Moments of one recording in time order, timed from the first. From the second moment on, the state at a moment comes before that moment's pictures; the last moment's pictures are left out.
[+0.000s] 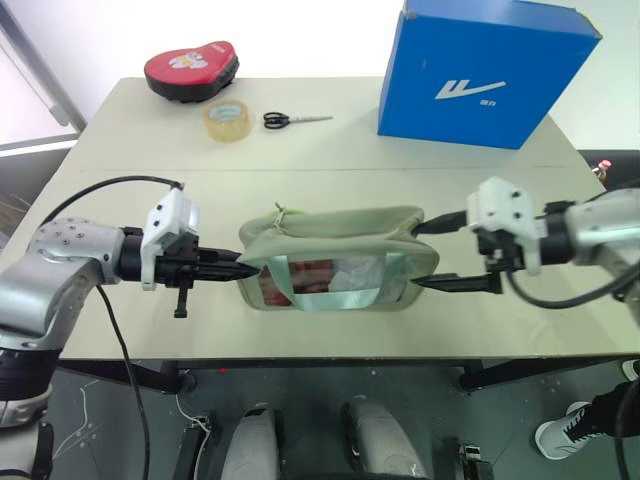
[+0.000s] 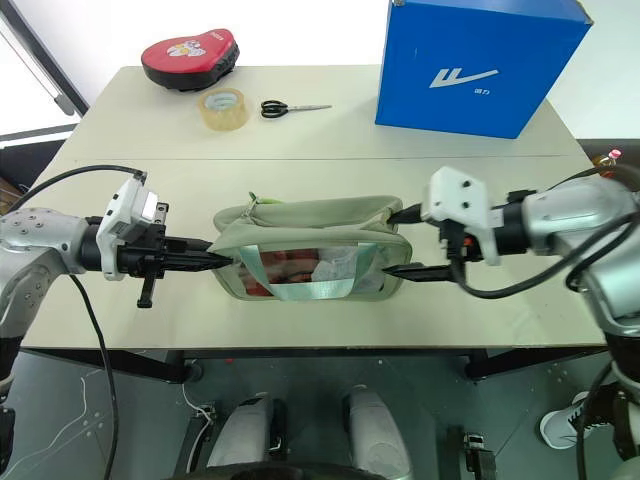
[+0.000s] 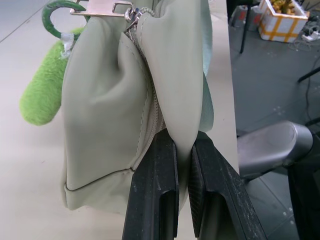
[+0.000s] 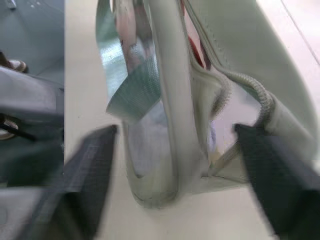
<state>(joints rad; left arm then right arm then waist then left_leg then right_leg) -0.40 0.93 0.06 -0.25 -0.60 0.56 -1.30 -0.51 -1.09 -0.09 -0.39 0.54 0.65 1.26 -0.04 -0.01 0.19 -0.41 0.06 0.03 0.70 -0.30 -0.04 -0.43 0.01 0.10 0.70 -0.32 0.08</state>
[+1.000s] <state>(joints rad) -0.39 0.90 0.06 -0.26 -0.58 0.53 -1.28 -1.44 -0.42 0.32 1.07 0.03 -0.23 1.61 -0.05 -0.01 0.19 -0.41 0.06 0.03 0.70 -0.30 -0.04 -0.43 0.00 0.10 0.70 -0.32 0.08</state>
